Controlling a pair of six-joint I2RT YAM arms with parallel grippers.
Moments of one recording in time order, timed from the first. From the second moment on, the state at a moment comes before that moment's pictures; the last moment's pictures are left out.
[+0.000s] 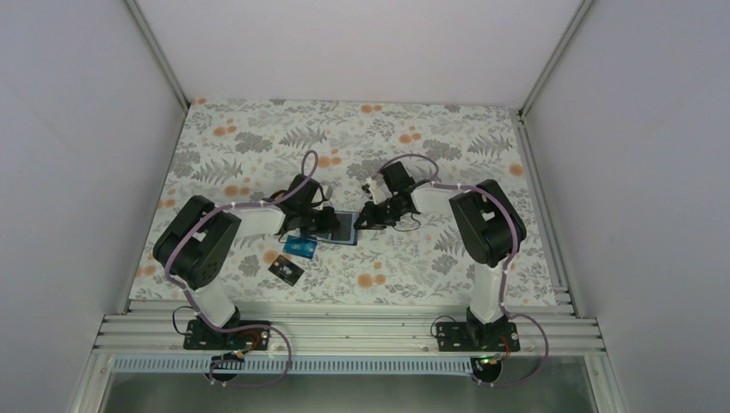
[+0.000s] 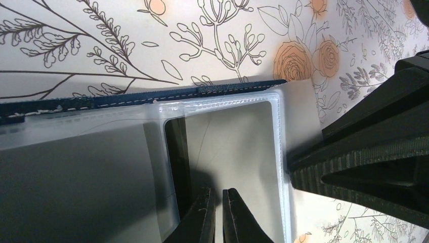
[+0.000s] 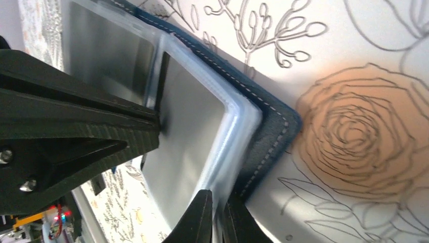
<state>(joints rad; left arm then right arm) -0.54 1.72 0.79 -0.04 0.38 -0.57 0.53 1.96 1.09 -0.28 -0.72 0.35</state>
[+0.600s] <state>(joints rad) -0.55 1.62 0.80 -0.19 0.37 -0.58 0.53 1.93 1.15 -0.41 -0.62 0.33</state>
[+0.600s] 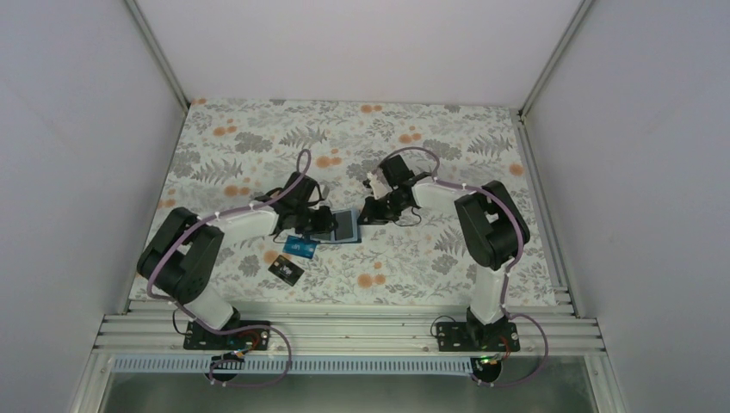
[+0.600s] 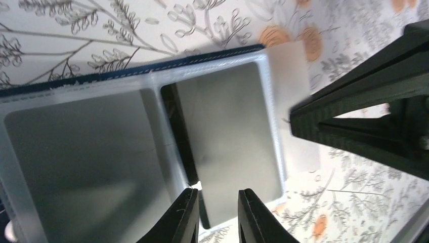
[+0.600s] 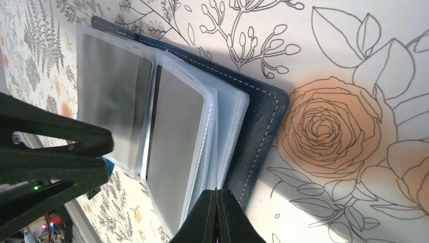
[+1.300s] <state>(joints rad) -0.54 1.48 0.81 -0.30 0.26 -0.58 0.54 1.93 1.21 -0.45 -0.79 0.36</state>
